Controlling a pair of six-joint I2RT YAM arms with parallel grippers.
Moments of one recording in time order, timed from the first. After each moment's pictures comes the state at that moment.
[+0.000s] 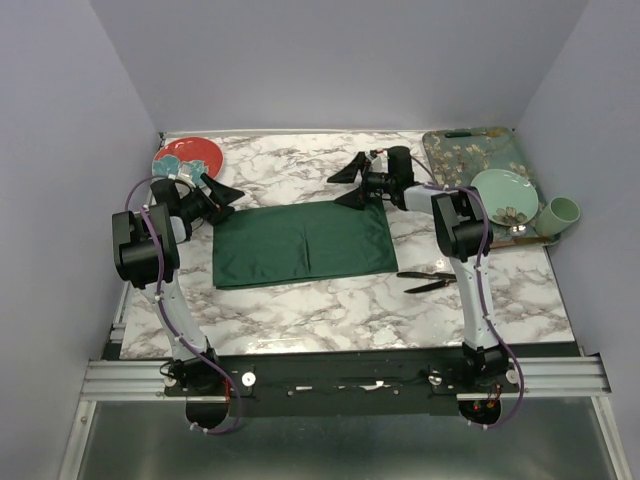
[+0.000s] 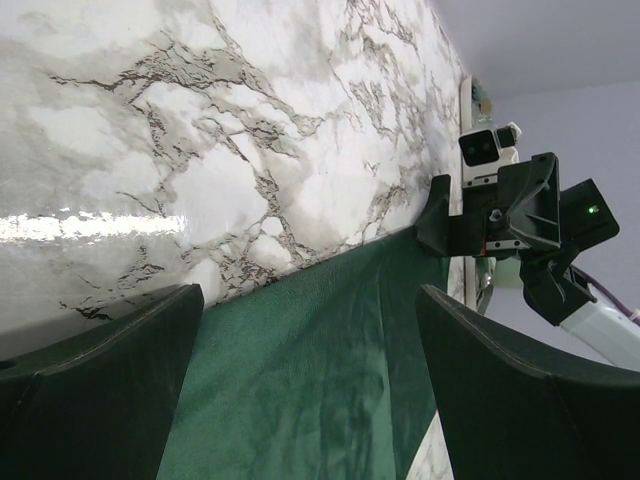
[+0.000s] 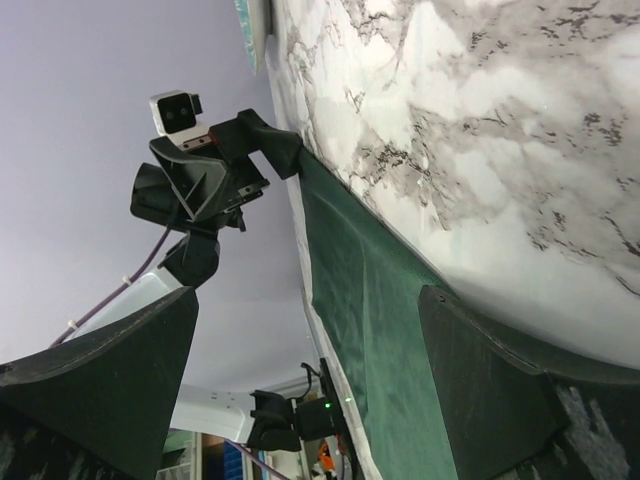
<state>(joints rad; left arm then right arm) 0.28 2.06 1.01 0.58 0.88 -0.78 0.28 2.49 1.68 0.39 -0.94 1.20</state>
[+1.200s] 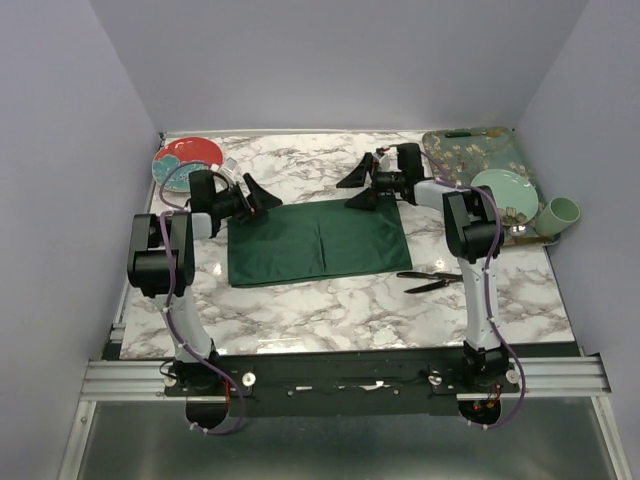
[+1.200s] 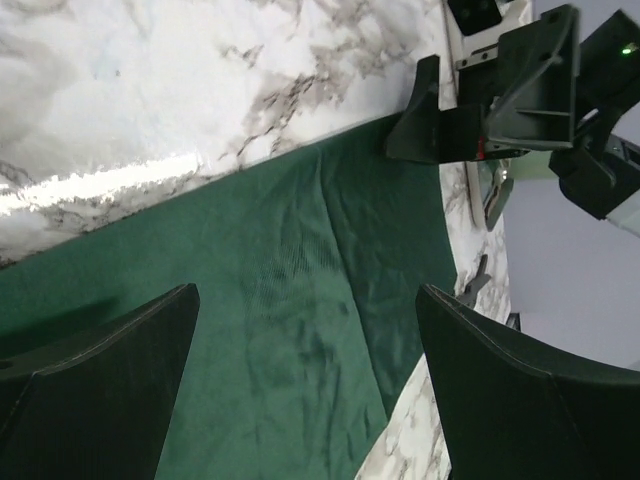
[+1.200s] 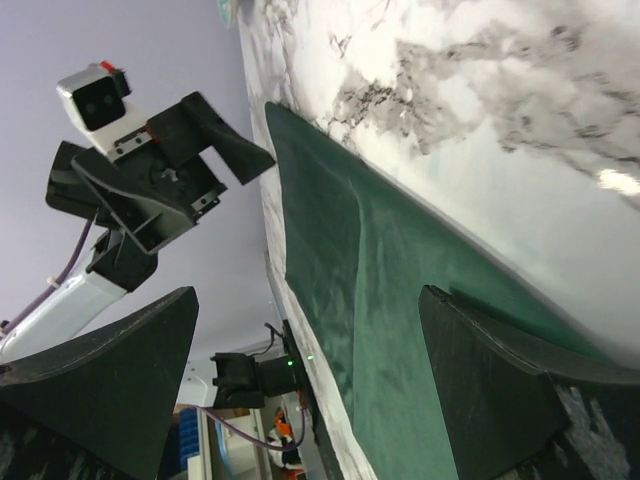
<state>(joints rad) 0.07 1.90 0.99 0.42 0.86 -0.64 0.23 2.40 1.65 0.19 -1.02 0.96</state>
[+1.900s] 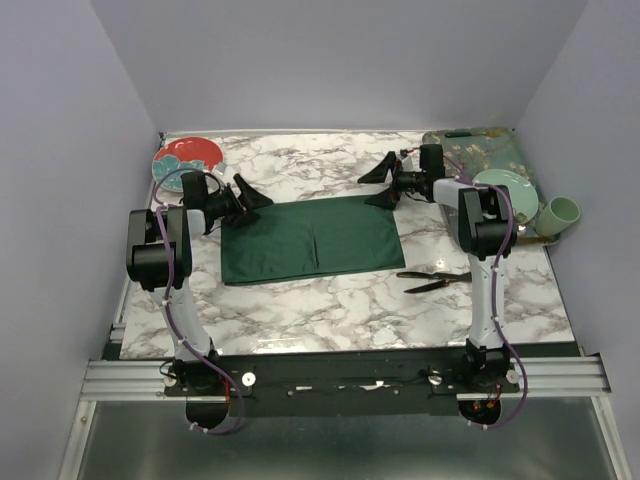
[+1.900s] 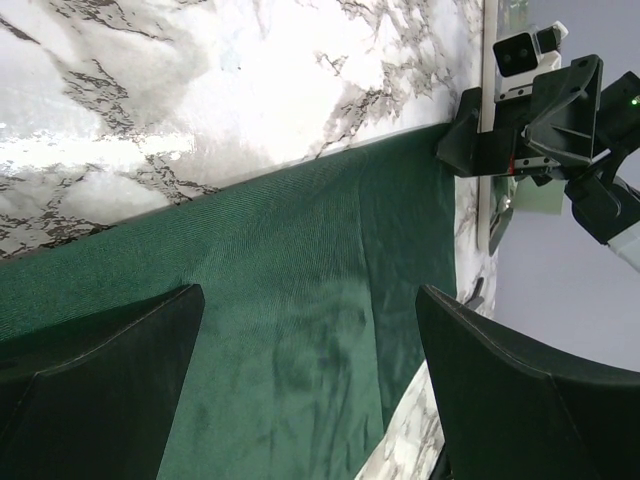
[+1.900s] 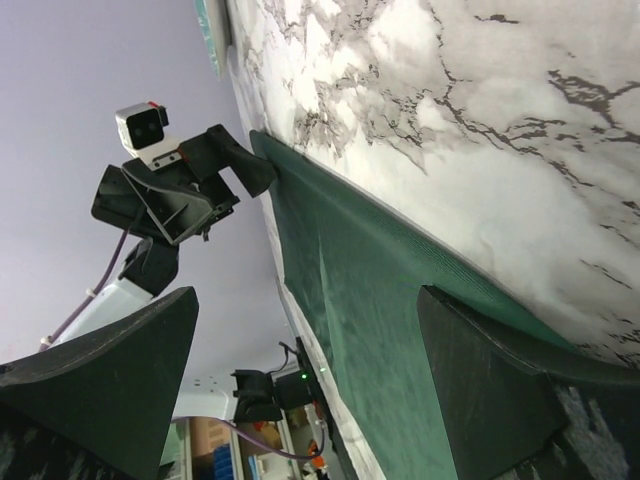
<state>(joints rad) 0.11 1.99 1.04 0.32 0.85 -0.67 0.12 2.40 1.63 0.11 -1.01 0.96</state>
